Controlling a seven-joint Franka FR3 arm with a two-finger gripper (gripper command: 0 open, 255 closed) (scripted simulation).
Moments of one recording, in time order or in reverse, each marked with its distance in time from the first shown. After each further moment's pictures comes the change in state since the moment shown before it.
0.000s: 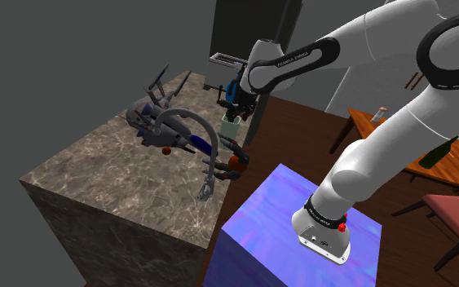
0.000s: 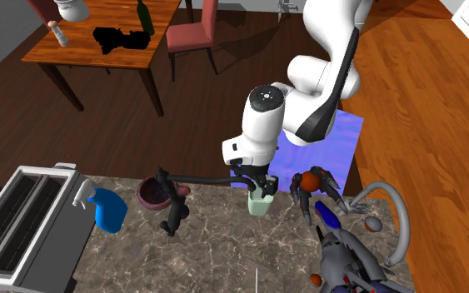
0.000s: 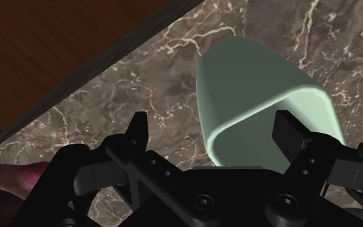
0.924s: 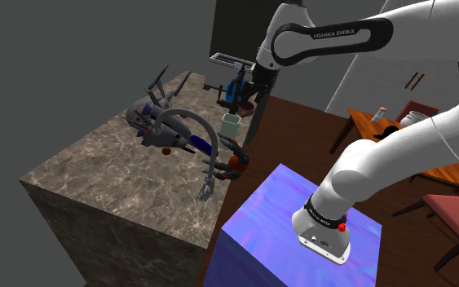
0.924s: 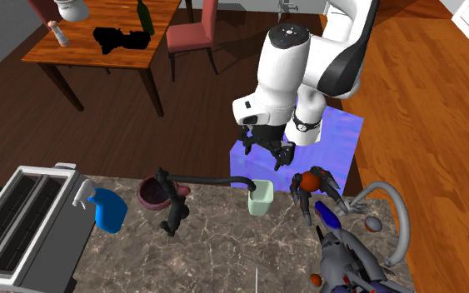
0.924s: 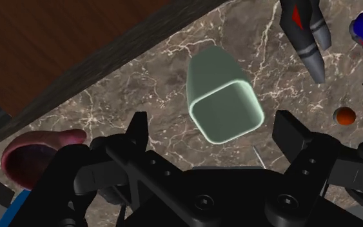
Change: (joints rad) arm -0.002 -0.270 0.012 0.046 -0.021 -0.290 -0.011
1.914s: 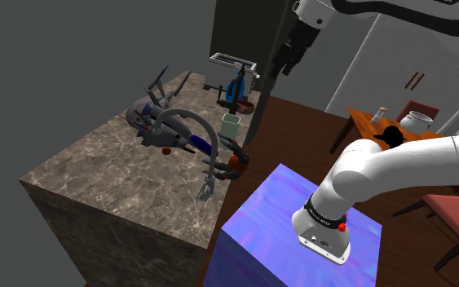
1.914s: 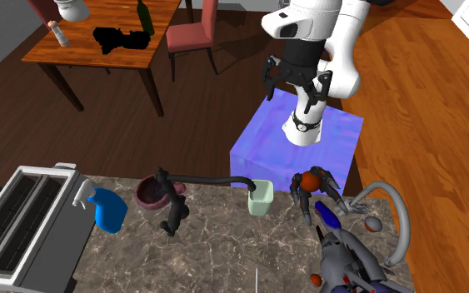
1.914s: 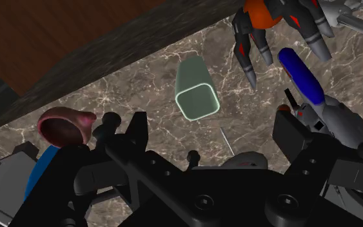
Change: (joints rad) arm 0.019 -0.298 0.015 0.163 -0.005 -0.401 -0.051
